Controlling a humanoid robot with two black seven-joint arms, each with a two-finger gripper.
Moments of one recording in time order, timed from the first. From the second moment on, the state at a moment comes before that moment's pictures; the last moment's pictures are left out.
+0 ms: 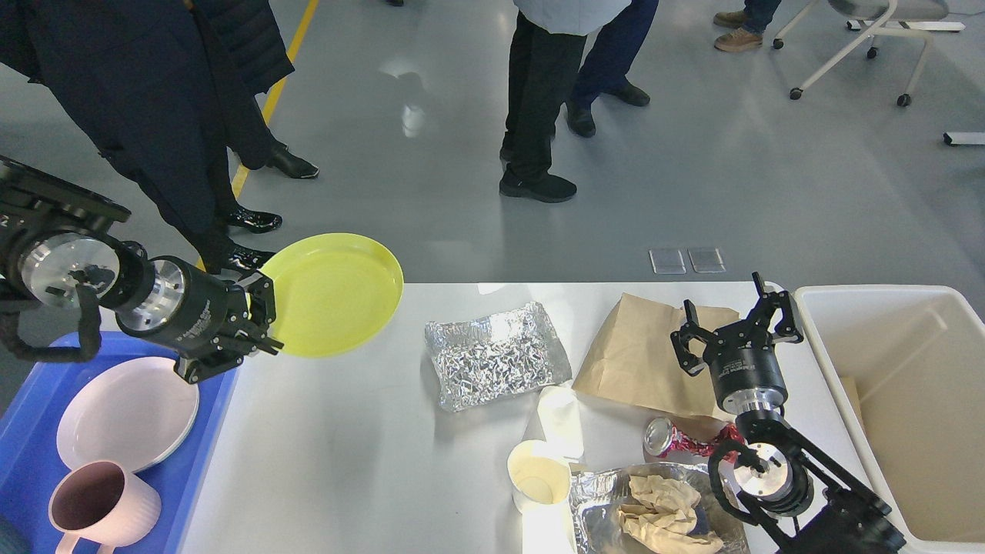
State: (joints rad) left arm -2.12 0.43 1.44 -1.56 -0.85 -0.41 0.12; right arm 0.26 -0.13 1.04 0.92 -0.17 0.15 0.54
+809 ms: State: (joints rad) left arm -2.25 0.54 1.74 -1.45 -0.62 -0.80 0.04; right arm 0.26 -0.13 1.04 0.92 -0.17 0.15 0.54
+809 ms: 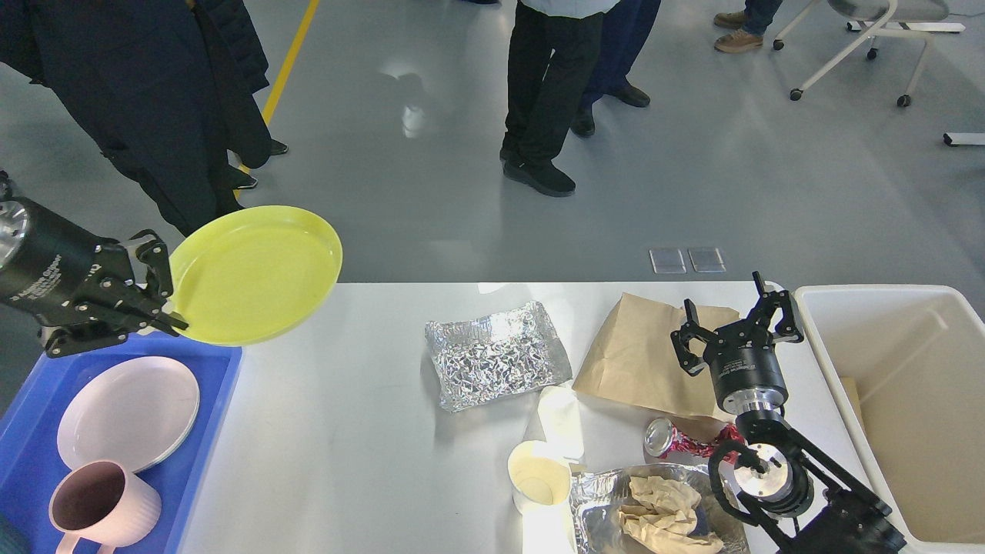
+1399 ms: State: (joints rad) left arm -1.59 0.93 1.40 -0.84 -0.41 -0.86 0.05; right arm 0.26 -0.13 1.04 0.92 -0.17 0.15 0.54
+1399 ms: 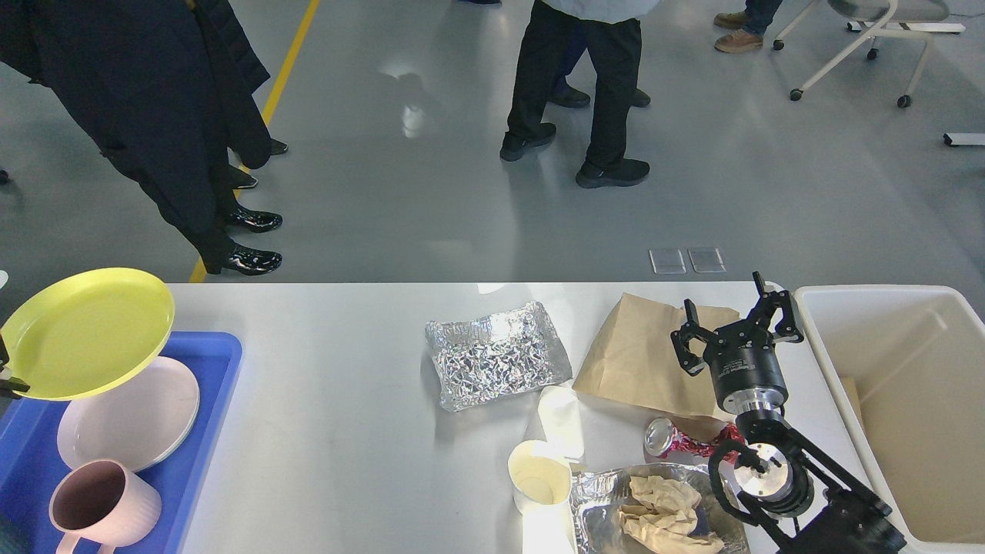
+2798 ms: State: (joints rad) left arm -1.03 0.74 1.00 -0.50 -0.41 -0.71 0.12; right arm 0.26 -0.13 1.04 0.92 -0.17 0.15 0.54
